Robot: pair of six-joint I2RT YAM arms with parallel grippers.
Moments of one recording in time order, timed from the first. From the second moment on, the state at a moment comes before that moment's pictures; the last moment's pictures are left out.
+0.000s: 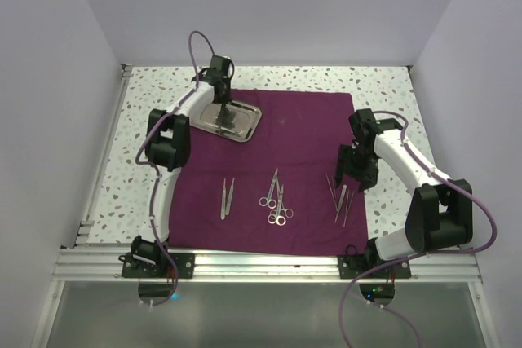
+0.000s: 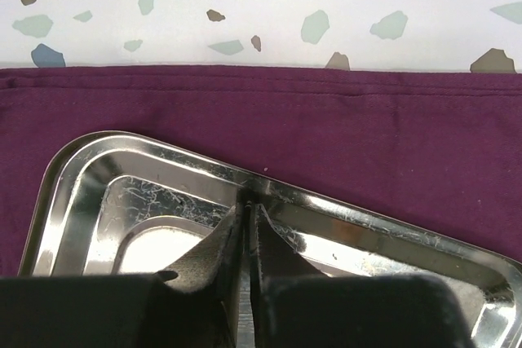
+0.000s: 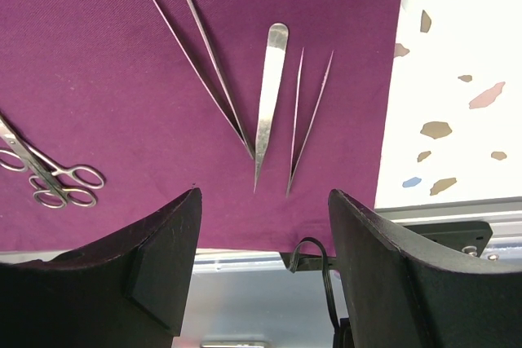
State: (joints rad) left arm -0.28 2.49 2.13 -0.54 -0.15 -0.22; right arm 0.18 1.46 1.07 -1.10 -0.02 0.43
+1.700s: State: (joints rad) left arm -0.18 1.66 1.28 -0.46 0.27 -0.36; right arm 0.17 1.29 0.99 -1.08 -0.10 0.45
